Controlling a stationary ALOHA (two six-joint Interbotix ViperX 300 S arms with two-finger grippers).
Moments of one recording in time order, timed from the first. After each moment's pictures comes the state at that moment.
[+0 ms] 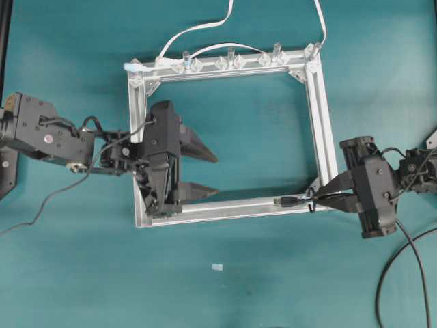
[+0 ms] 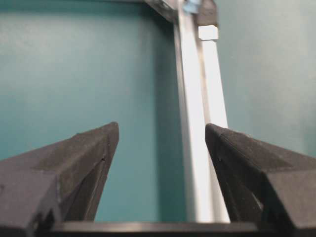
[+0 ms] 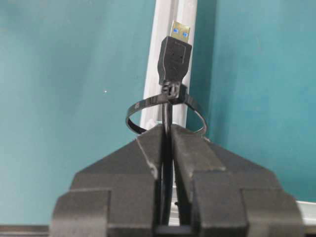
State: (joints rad) left arm -0.09 0.02 0.77 -0.07 -0.28 -0.14; right arm 0.26 -0.32 1.16 0.45 -0.24 -0.28
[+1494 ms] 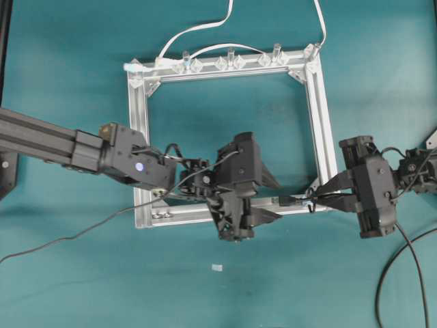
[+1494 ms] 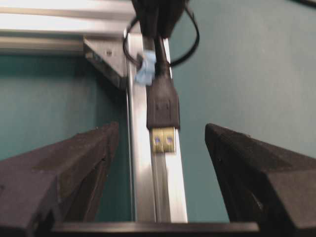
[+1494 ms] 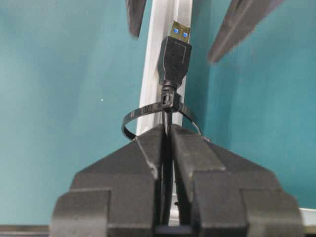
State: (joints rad) left arm -0.12 0.39 0.35 -0.06 -0.25 -0.15; right arm 0.26 -0.32 1.16 0.45 -0.26 -0.28
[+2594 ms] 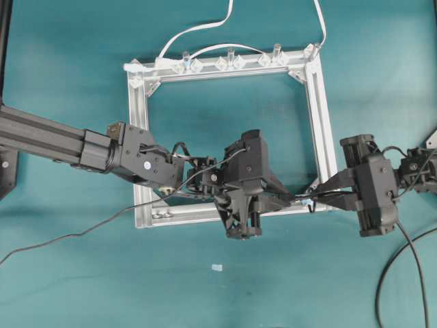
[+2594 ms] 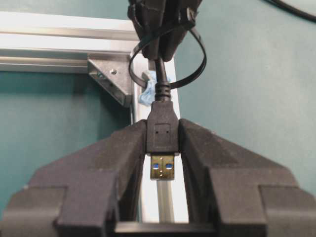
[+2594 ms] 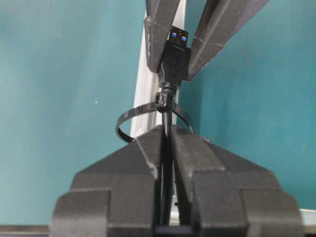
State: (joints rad) left arm -0.12 0.41 0.32 -0.06 -0.25 -0.15; right arm 0.26 -0.32 1.17 0.45 -0.31 -0.28
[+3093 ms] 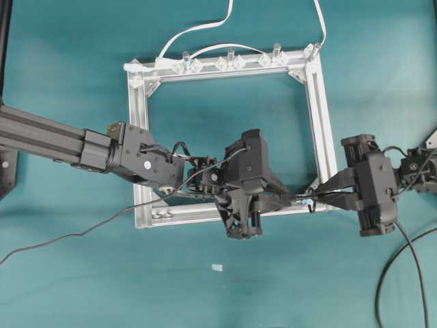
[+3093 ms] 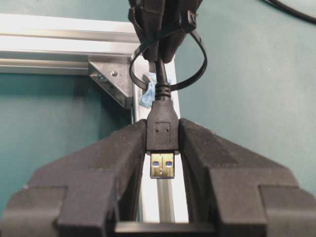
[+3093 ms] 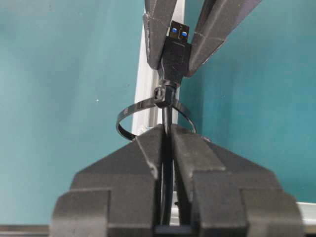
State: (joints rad) left arm -0.12 0.41 0.32 -0.06 -0.25 -0.15; right arm 0.26 -0.32 1.17 0.45 -0.29 -0.25
